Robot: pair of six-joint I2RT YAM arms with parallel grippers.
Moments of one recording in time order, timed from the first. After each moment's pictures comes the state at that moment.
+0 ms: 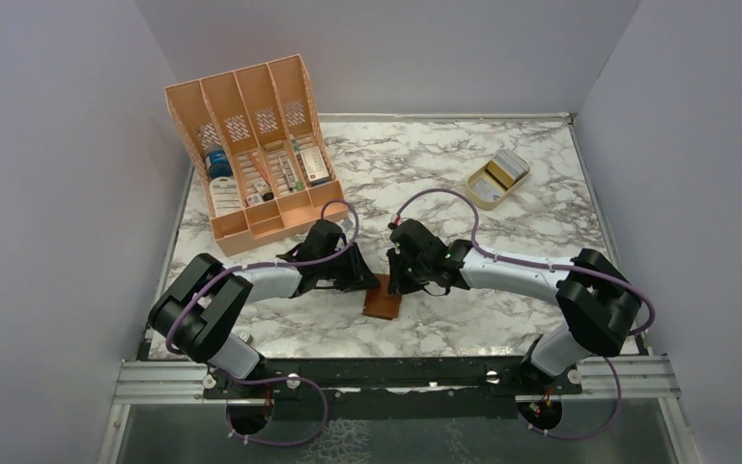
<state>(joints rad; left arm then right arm) -0.60 1.52 0.55 0.18 0.41 -0.92 0.92 1.56 0.90 -0.30 -0.03 0.60</state>
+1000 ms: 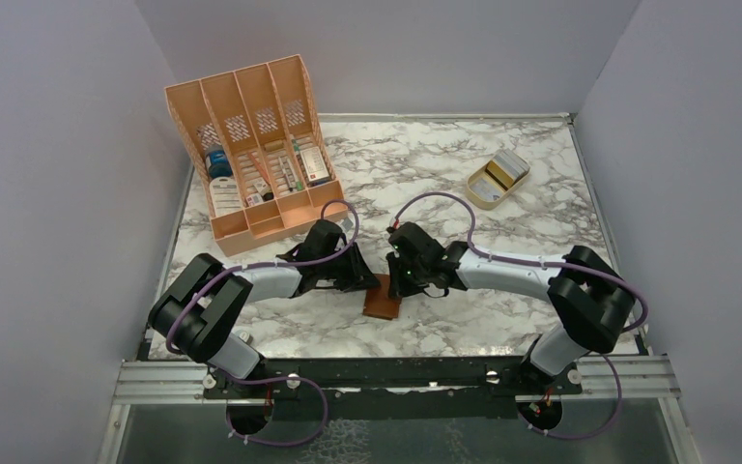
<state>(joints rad) -0.60 1.52 0.55 0.18 0.41 -0.92 0.92 1.59 0.89 -0.28 -0.04 0.59</state>
